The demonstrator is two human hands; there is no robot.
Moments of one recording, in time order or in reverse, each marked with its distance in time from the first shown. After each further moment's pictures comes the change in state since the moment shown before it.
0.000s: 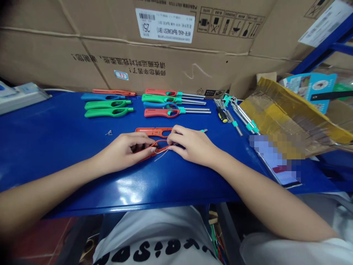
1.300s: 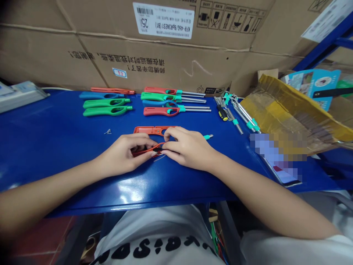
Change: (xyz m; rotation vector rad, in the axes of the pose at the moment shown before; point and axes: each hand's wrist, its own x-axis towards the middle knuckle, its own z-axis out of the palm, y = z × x) left_hand -0.003 0.008 0.006 -0.070 0.033 0.019; right_hand -0.001 -0.010 0.005 -0.104 0.108 -0.175
